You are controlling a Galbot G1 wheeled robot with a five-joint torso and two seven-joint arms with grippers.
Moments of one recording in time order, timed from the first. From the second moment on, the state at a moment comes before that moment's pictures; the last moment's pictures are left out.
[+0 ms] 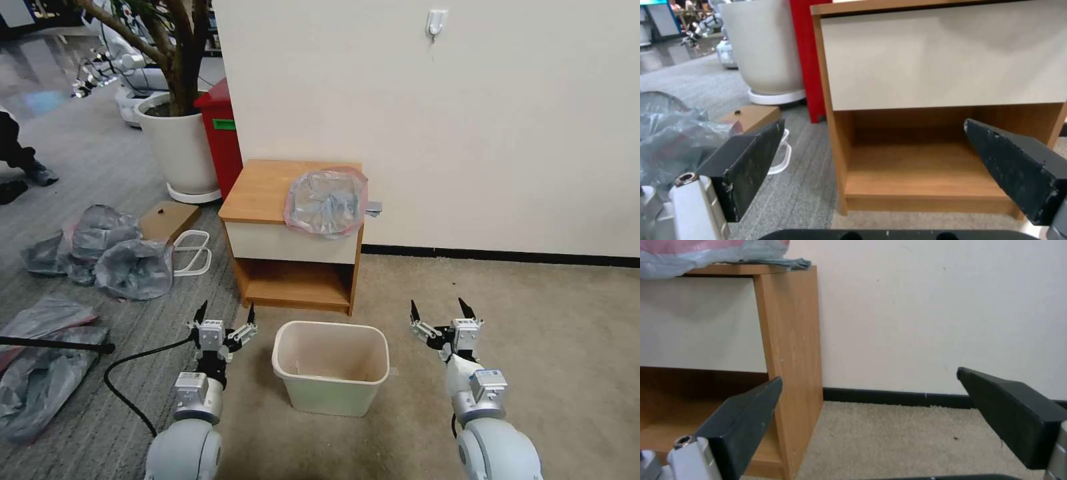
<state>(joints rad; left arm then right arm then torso) 1.55 -1.50 -0.55 -2.00 0.00 0.00 0.00 -1.55 1.50 0.55 2.00 0.00 0.00 0.00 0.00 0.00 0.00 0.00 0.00</state>
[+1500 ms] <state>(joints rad) 1.54 -1.28 -0.61 -2.08 -0.33 -0.03 -0.03 -1.48 1.38 0.58 2.12 0.33 -0.09 0.00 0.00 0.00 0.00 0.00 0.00</state>
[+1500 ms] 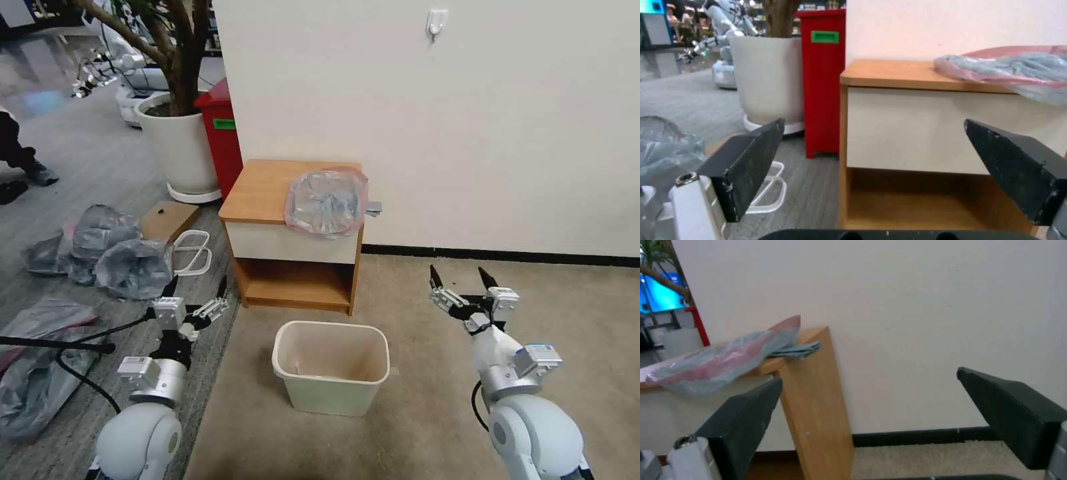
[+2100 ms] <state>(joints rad) 1.56 -1.31 -0.60 -2.07 -0.33 -0.08 -0.02 -1.03 1.38 0.36 1.73 0.97 -0.03 0.12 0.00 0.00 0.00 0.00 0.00</state>
